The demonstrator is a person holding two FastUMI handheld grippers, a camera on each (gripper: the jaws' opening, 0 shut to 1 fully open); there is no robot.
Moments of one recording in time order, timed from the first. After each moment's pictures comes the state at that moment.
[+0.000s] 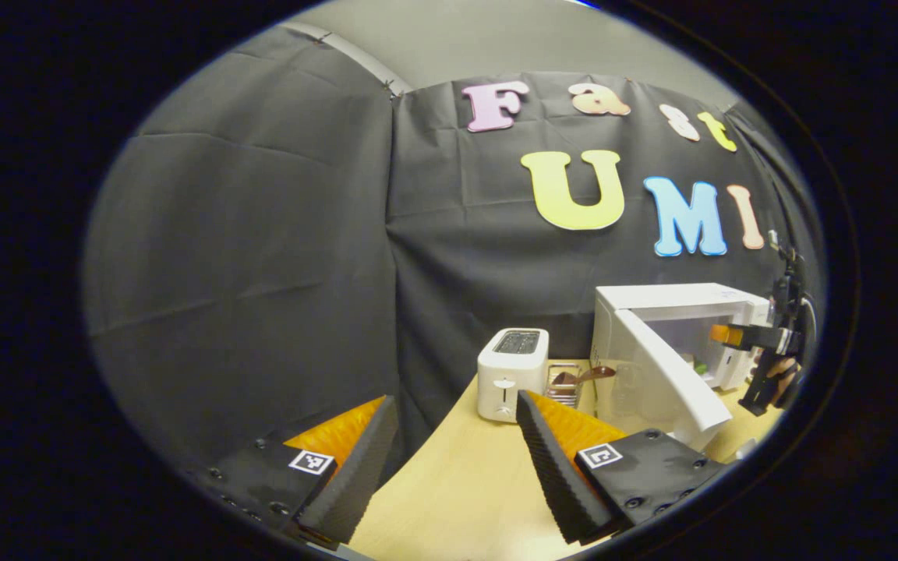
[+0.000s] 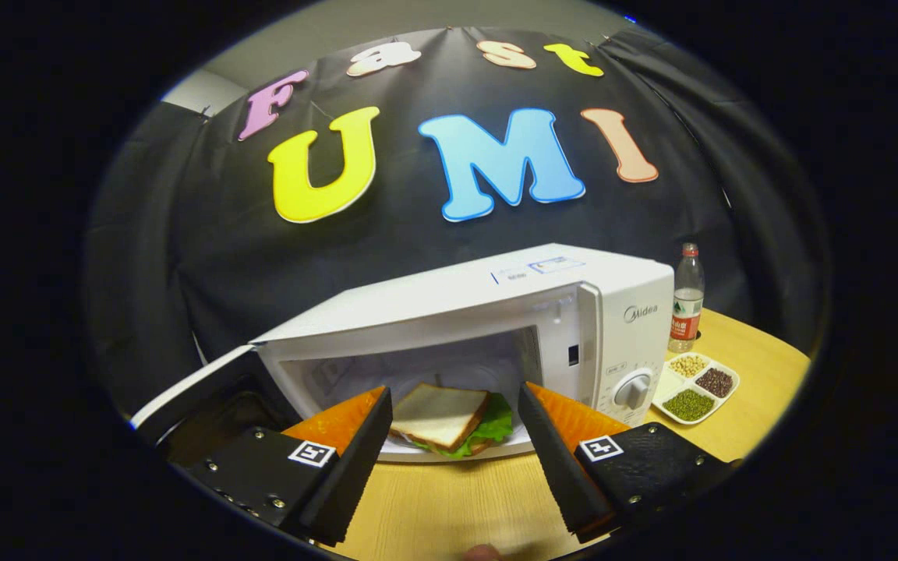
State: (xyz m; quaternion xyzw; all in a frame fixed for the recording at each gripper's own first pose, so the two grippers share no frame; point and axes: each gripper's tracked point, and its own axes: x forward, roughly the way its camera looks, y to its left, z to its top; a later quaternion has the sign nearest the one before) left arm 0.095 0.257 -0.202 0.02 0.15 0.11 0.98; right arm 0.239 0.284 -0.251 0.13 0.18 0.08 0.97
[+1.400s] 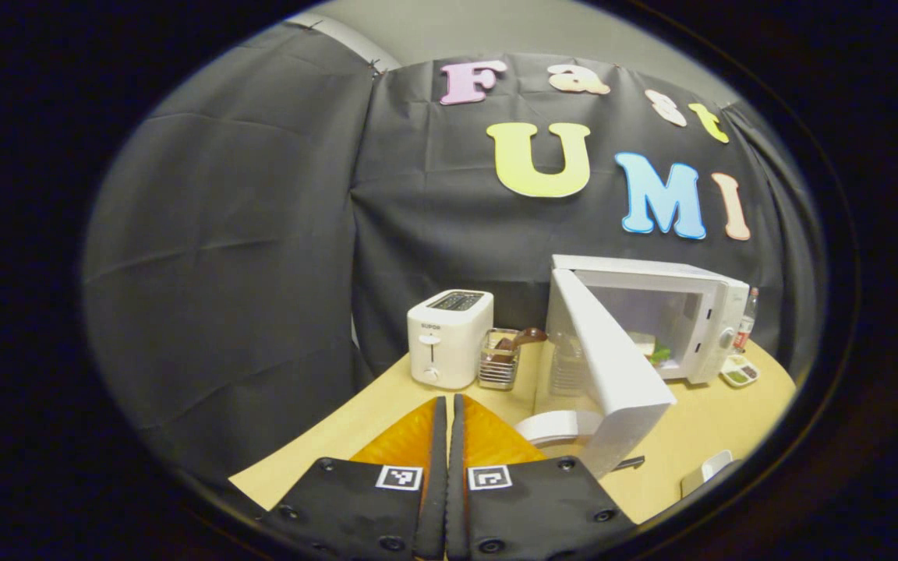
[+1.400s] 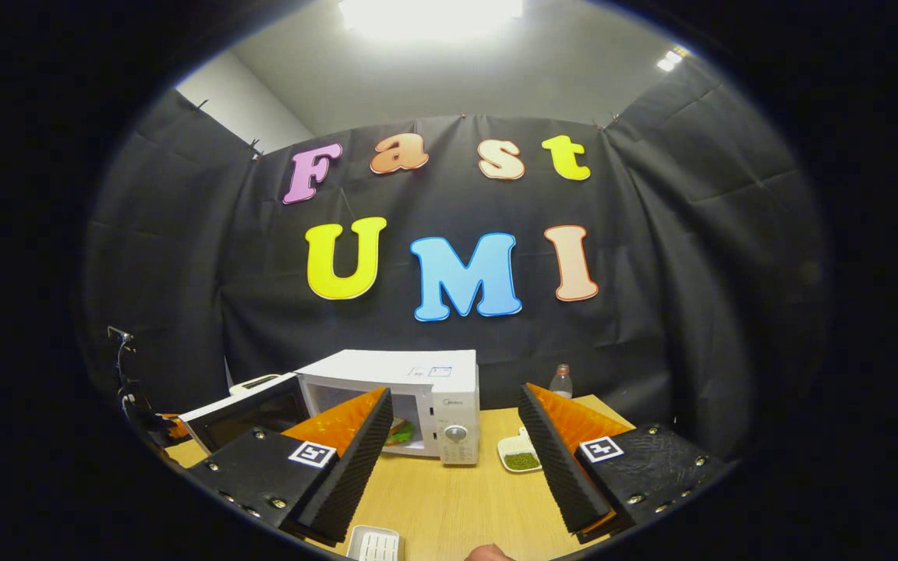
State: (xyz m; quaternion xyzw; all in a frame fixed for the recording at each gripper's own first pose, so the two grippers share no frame) left arm 0.101 0.130 -0.273 -0.02 0.19 0.08 0.98; right arm 0.059 0.073 -0.082 0.06 0.08 0.08 0.99
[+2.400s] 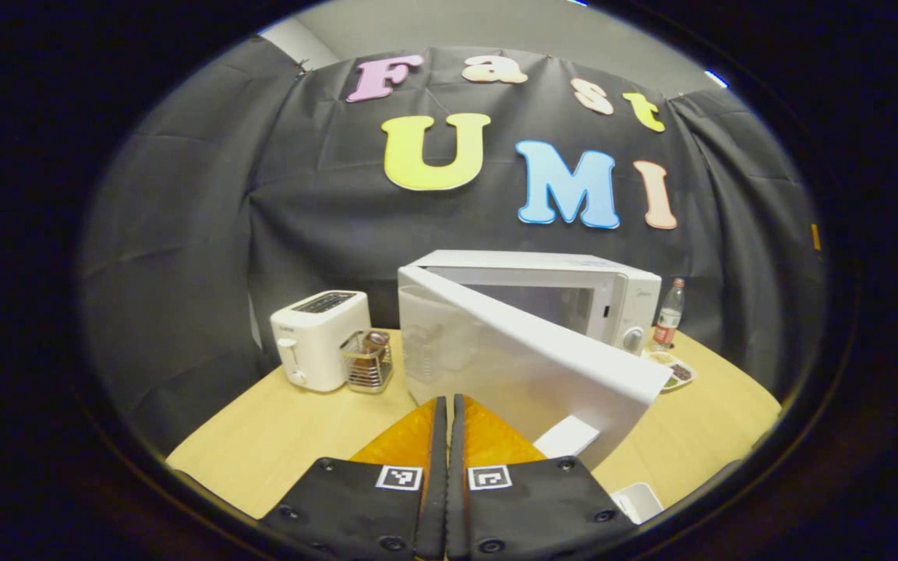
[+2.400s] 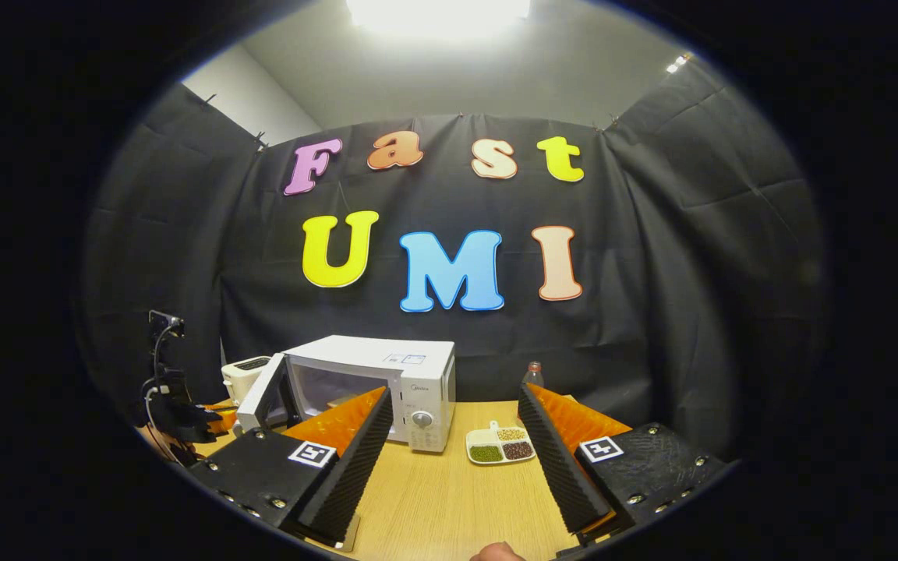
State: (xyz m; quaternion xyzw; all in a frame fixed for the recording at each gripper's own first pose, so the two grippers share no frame) left arm 0.143 -0.056 -0.272 -0.02 0.20 -0.07 0.98; right arm 0.041 0.019 -0.084 0.03 0.09 0.08 0.99
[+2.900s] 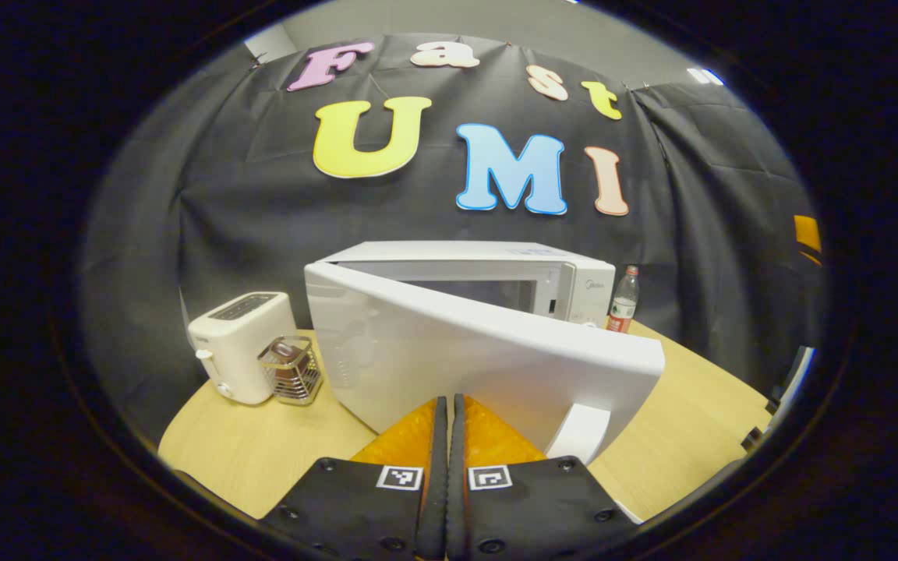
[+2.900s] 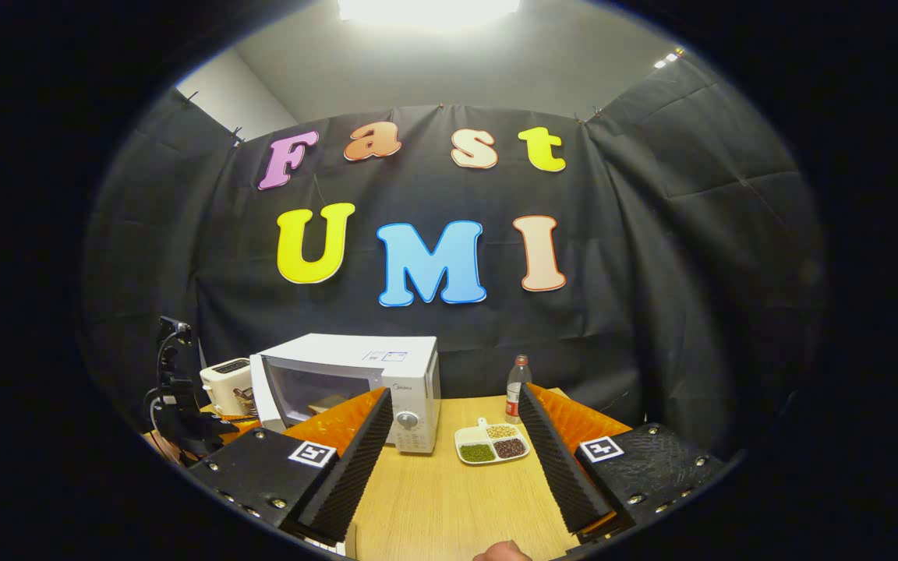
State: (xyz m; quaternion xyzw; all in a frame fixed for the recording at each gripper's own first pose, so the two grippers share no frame) left arm 0.188 -0.125 -0.286 -0.03 0.22 -0.17 0.96; right arm 0.063 0.011 -0.098 0.04 0.11 0.03 0.99
